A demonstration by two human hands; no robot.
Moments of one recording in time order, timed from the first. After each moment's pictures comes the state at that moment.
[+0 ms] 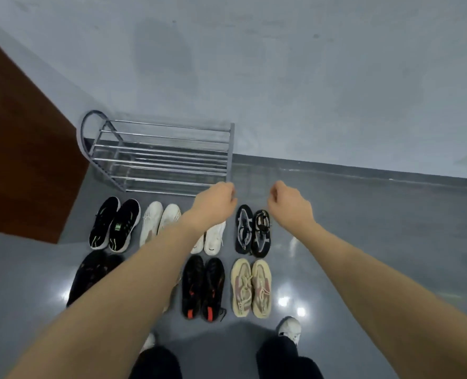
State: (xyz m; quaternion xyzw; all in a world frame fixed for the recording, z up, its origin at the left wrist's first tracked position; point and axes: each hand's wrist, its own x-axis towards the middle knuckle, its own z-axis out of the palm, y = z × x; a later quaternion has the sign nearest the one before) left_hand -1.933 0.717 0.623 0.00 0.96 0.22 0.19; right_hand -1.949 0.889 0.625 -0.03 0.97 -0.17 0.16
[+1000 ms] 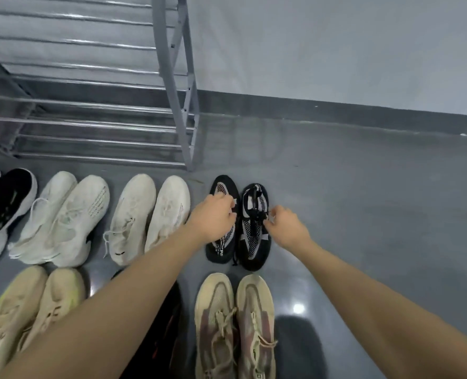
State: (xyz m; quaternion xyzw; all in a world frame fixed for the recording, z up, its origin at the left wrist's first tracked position) left_hand -2.007 0.829 0.131 0.02 0.96 0.20 0.21; right_hand -2.021 1.005 0.107 0.02 0.94 -0.19 0.27
